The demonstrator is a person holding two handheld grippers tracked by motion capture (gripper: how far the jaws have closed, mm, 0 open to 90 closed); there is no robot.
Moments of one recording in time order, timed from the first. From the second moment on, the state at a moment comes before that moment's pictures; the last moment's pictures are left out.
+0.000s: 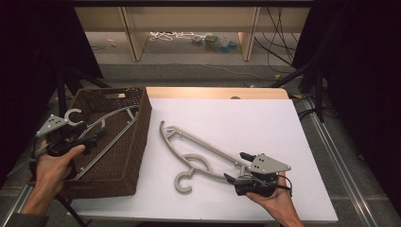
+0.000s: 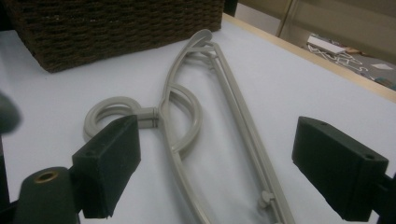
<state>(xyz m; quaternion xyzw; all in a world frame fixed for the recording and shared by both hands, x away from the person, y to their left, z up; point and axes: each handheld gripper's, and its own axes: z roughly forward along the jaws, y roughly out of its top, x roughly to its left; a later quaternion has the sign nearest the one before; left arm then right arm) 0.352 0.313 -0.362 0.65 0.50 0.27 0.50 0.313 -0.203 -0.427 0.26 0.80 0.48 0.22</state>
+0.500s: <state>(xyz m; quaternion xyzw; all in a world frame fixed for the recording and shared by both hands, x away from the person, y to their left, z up) 0.313 0.222 -0.379 0.66 0.39 0.25 0.59 0.311 -0.206 -0.424 0.28 0.78 0.51 0.23</state>
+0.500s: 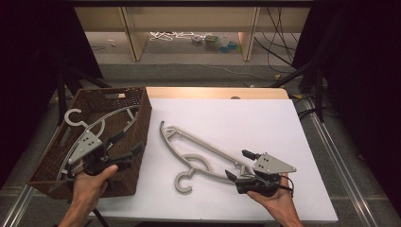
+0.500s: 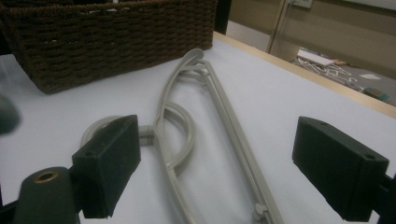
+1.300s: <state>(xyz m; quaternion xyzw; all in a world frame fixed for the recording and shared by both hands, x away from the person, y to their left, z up) 0.294 0.185 -0.440 0.71 0.32 0.25 0.57 0.309 -0.210 -0.424 0.29 0.76 0.54 0.22</state>
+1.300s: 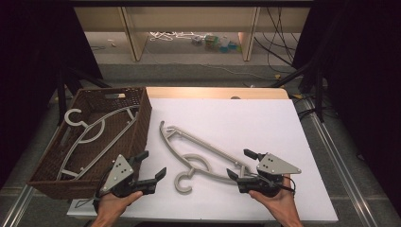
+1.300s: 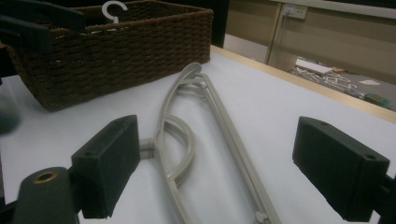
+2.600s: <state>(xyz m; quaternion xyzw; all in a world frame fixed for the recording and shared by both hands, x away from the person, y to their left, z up) 0.292 0.179 -0.444 0.72 0.31 0.23 0.57 0.356 -0.147 -0.462 0.21 0.91 0.33 0.11</state>
